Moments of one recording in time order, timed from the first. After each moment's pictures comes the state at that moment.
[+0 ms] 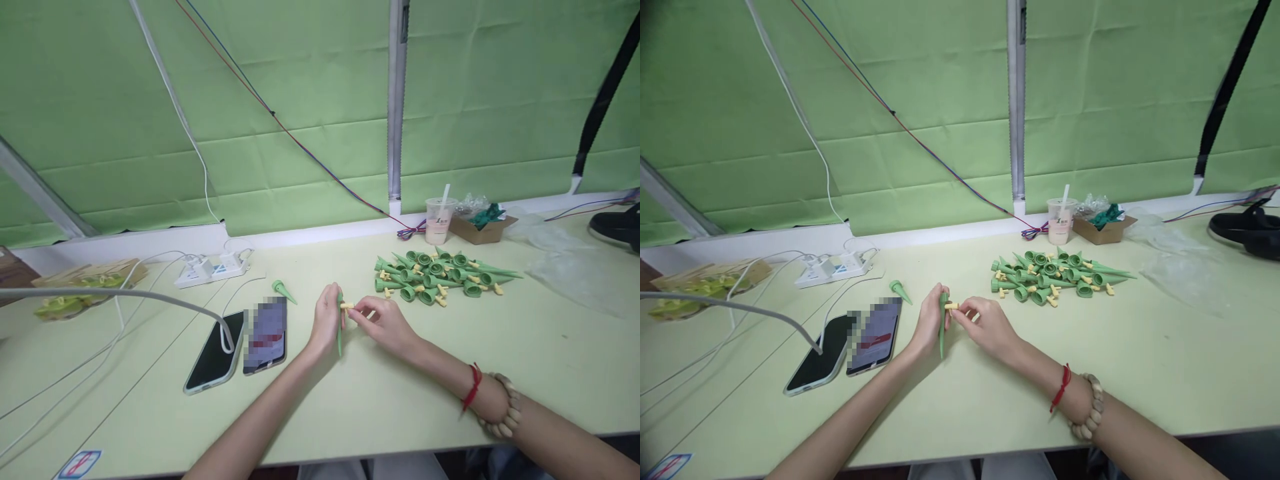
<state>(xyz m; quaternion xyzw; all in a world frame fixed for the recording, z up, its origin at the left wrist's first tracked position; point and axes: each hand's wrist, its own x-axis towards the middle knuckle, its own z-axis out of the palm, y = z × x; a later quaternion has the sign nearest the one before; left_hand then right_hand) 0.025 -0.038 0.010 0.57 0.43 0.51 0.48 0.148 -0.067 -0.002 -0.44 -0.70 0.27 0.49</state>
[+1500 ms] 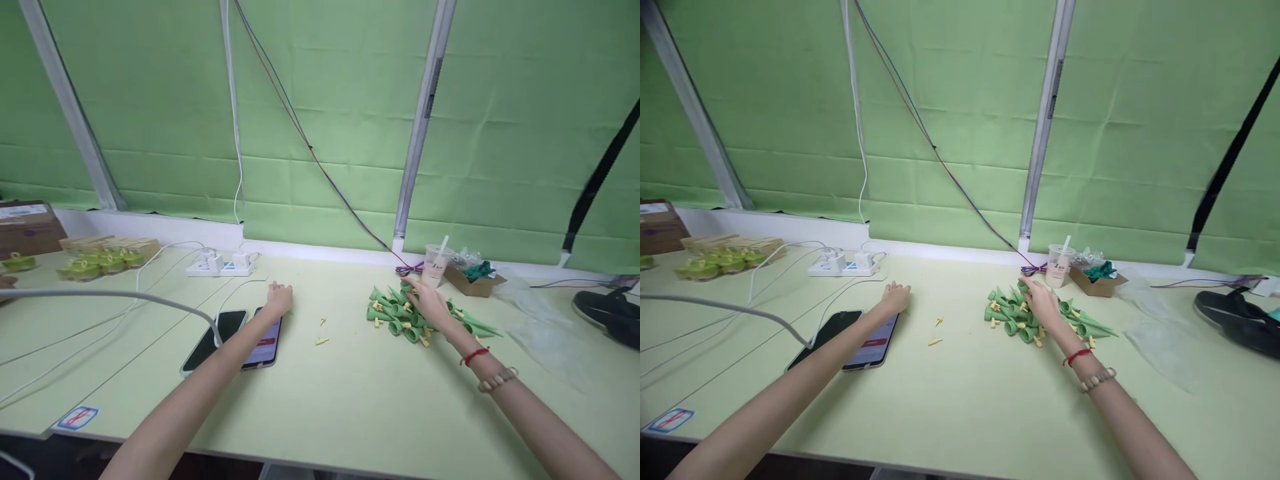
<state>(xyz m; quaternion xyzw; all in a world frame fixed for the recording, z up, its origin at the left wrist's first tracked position) -0.068 0.066 0.032 0.71 0.70 0.03 -0.05 0.293 0.009 0.028 -0.65 -0.71 -0.09 0.26</state>
